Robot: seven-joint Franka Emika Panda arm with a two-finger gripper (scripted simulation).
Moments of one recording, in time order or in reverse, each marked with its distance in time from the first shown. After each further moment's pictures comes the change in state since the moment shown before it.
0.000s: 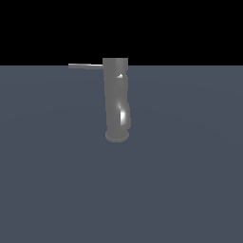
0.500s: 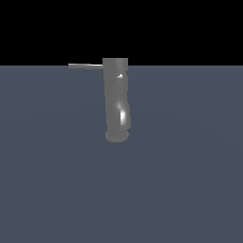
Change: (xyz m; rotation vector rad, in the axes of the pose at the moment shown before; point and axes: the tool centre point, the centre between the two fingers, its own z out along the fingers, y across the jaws) arm 0.036 -0.010 0.003 0.004 0.006 0.155
